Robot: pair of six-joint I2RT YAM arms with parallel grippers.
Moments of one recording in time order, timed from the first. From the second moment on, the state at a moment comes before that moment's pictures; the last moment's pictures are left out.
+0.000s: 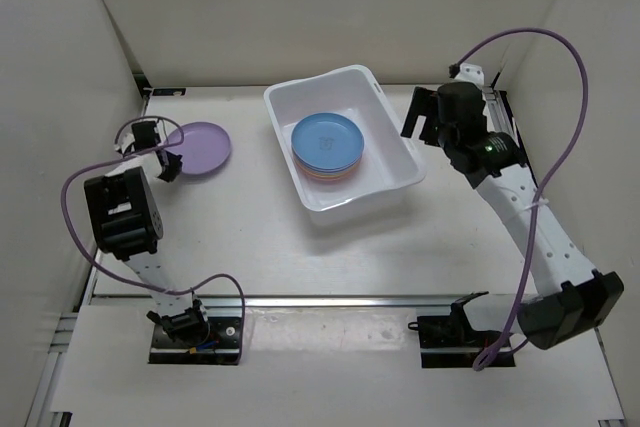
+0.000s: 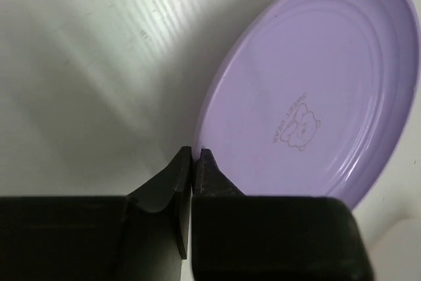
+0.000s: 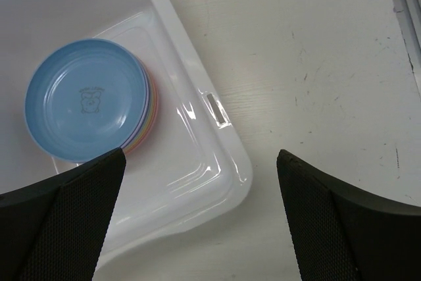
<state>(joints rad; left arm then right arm) 0.28 1.89 1.18 -0.21 -0.09 -0.84 0.41 1.29 1.42 -0.66 0.35 0.37</state>
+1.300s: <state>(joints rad) -0.46 2.19 2.03 -0.53 -0.18 -0.53 0.40 1.03 1.26 -0.75 0.57 0.38</state>
